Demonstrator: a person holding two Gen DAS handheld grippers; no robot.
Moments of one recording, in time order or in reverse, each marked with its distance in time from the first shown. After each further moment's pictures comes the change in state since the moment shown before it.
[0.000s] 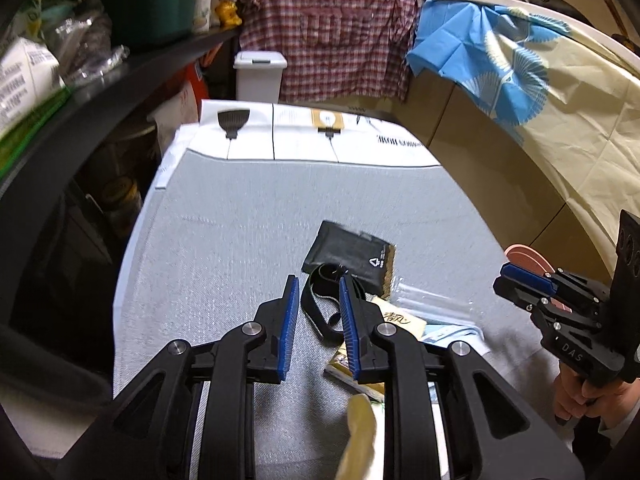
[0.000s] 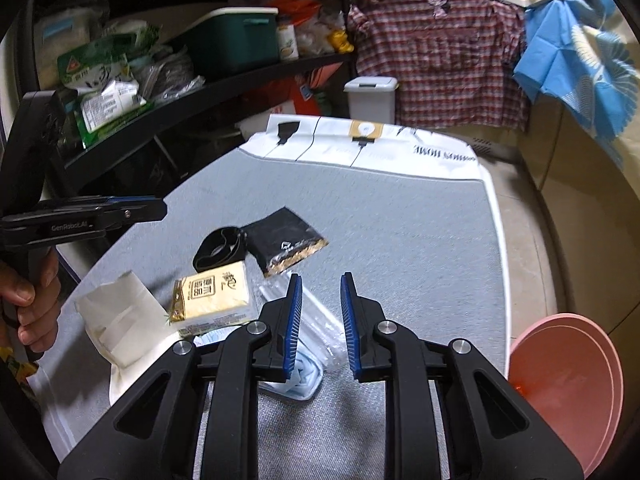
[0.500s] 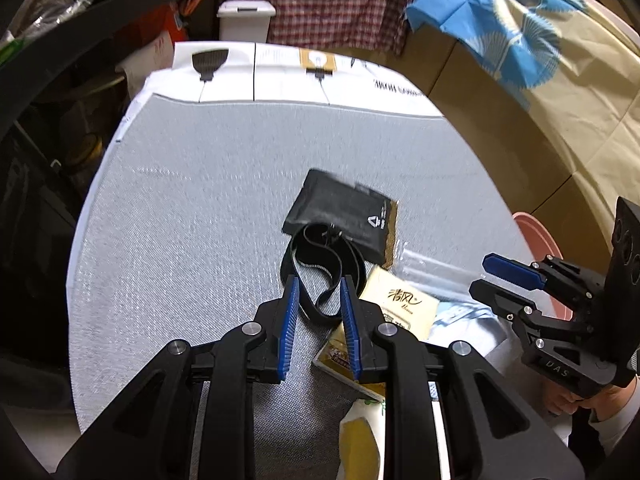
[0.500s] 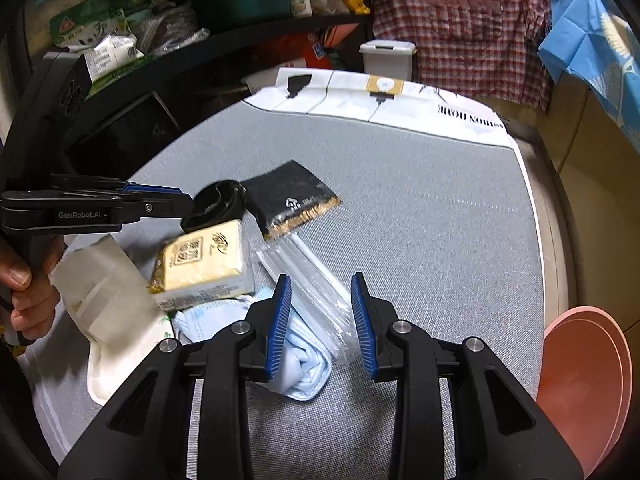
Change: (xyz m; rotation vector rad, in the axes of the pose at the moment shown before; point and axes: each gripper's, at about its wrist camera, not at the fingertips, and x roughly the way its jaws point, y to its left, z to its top) left arm 0.048 -0.003 -0.009 -0.007 0.180 -0.046; right arm 0.038 0.005 -0.010 -0.038 0.137 0.020
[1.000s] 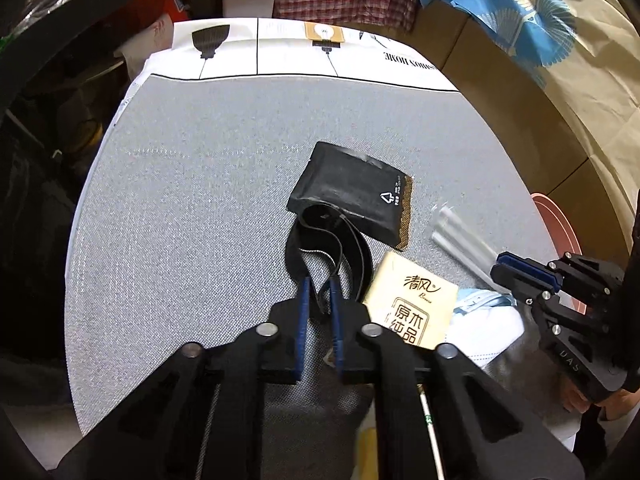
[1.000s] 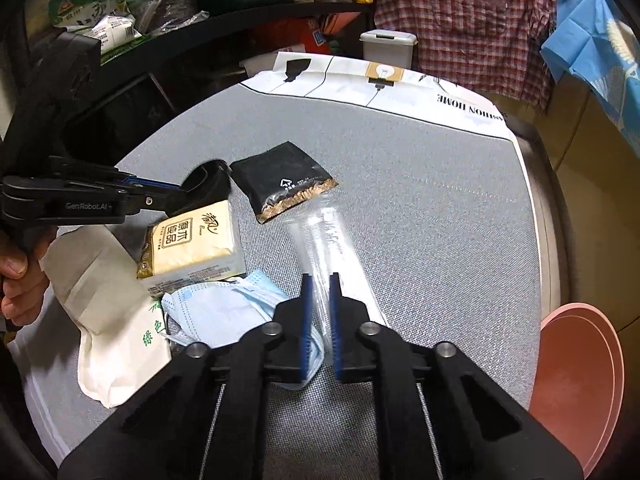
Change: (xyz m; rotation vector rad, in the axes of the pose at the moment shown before) left arm 0.012 -0.004 0.001 0.012 0.073 0.056; right arm 0.002 0.000 -0.002 -0.030 0.032 -0.026
